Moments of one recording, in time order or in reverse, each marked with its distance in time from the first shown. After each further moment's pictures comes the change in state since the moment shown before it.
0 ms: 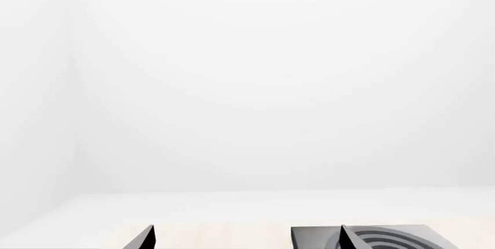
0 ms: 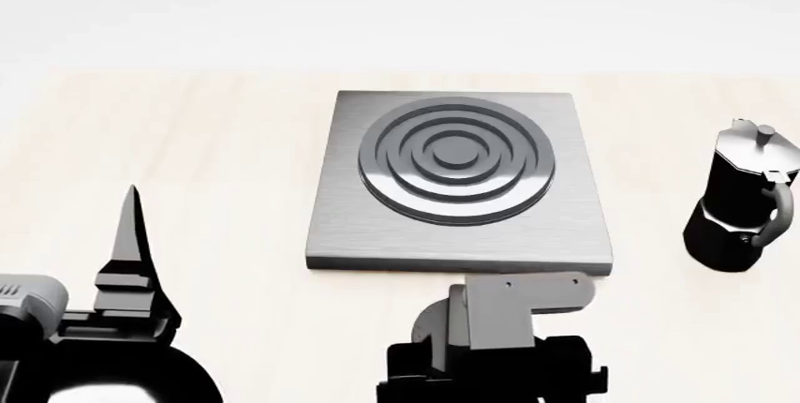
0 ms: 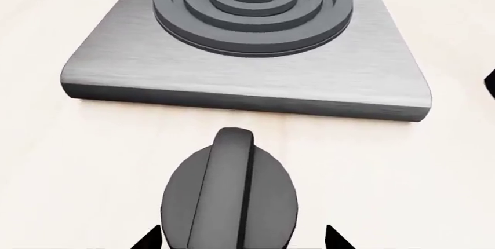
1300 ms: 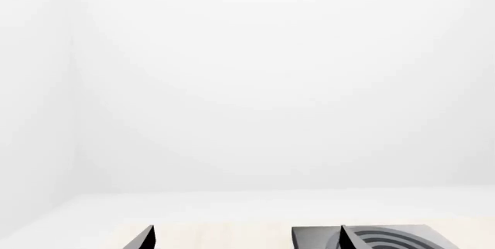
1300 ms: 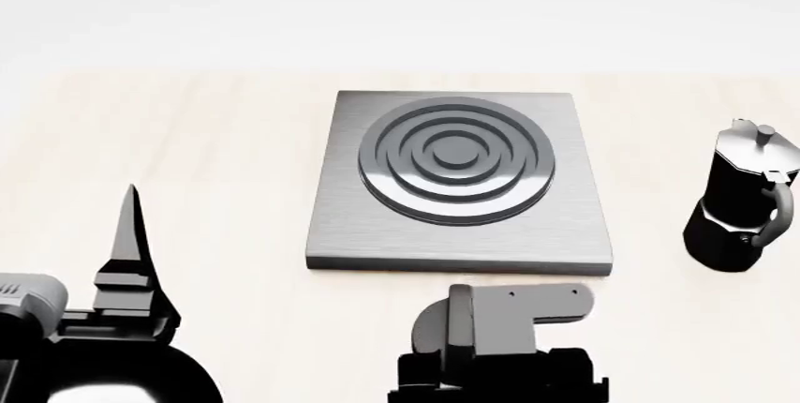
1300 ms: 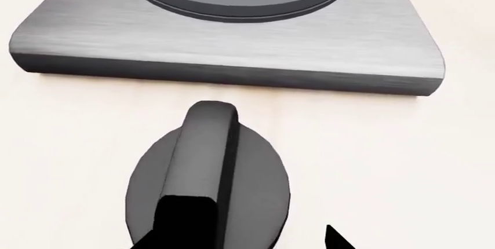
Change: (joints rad) left arm -0.006 -0.016 0.011 -0.003 -0.016 0.007 -0.019; right arm 0.039 0.001 -0.039 0.195 -0.003 -0.102 -0.019
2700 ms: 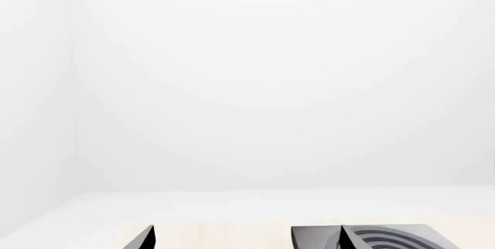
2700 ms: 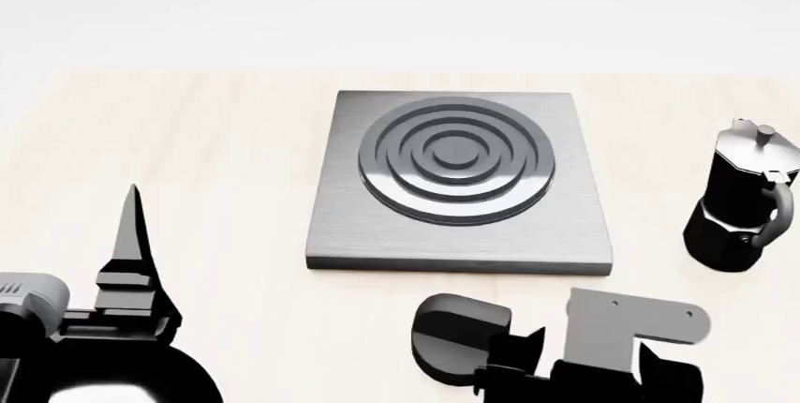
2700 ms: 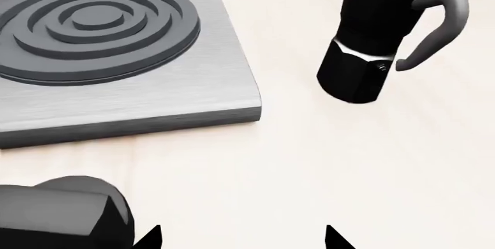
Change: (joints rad) left arm -0.006 -0.013 0.013 -0.007 -0.015 0.010 -0.017; right arm -0.123 0.078 0.129 -0.213 0.002 -0.040 0.213
